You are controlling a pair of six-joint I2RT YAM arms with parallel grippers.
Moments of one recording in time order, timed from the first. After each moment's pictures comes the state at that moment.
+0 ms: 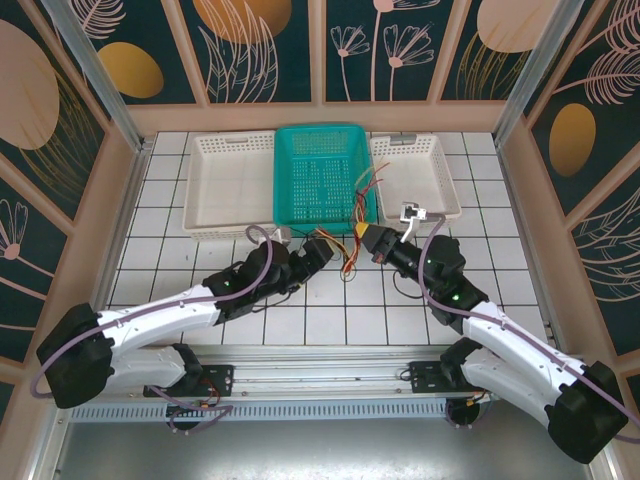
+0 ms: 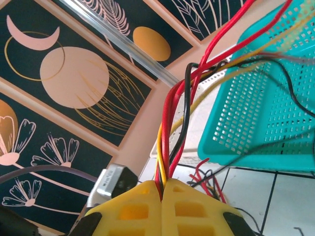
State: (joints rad) left arm -0.94 1.21 0.65 0.09 -0.05 -1.39; right arm 0.64 0.83 0.45 0.37 -0.23 0.86
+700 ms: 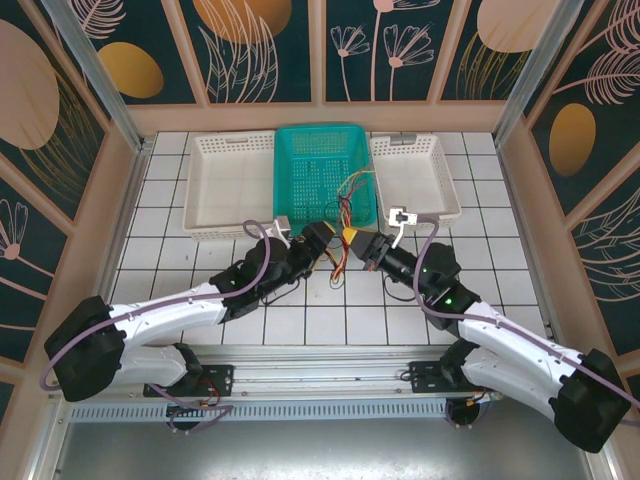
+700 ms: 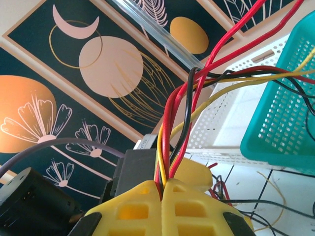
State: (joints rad) left arm -0.94 1.26 0.64 0.35 -0.11 -1.49; right arm 0.74 0.86 0.42 0.52 -0.22 0.88
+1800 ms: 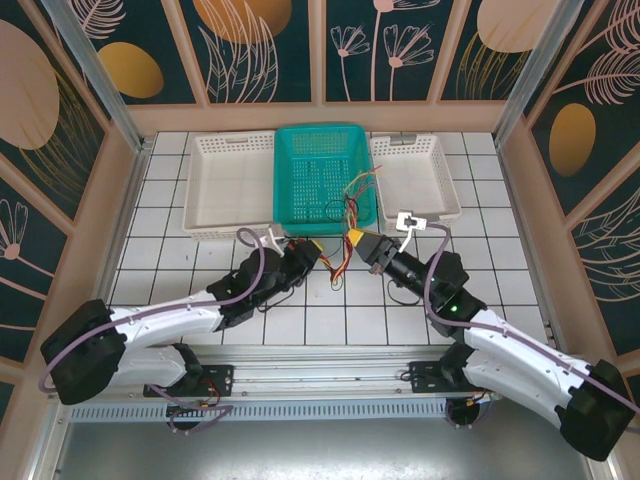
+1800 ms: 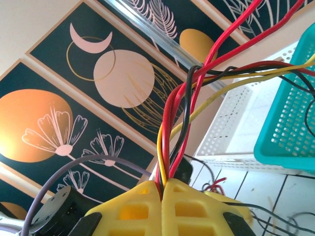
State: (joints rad) left arm -0.94 1.22 0.52 0.44 -0.14 -1.49; right arm 0.76 0.76 0.39 0.52 -0.18 0.92
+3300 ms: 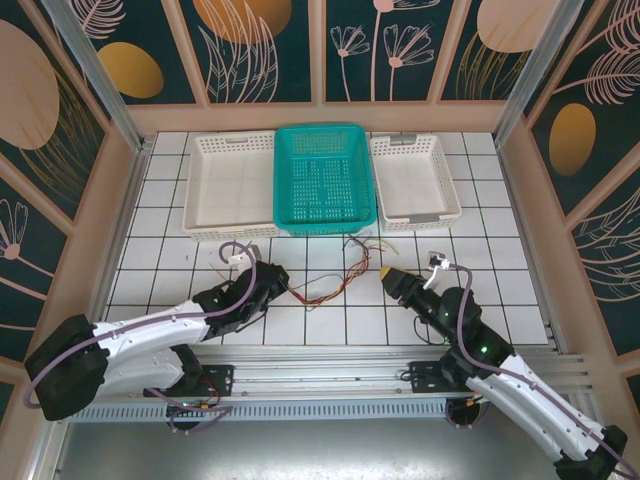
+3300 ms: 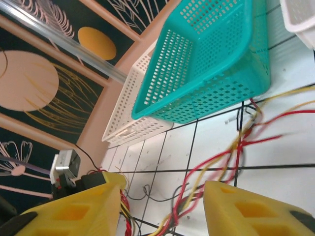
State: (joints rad) left arm -0.93 1.12 0.43 -0.01 -0.35 -1.29; right arm 0.75 0.20 0.16 -0.12 0.06 0.92
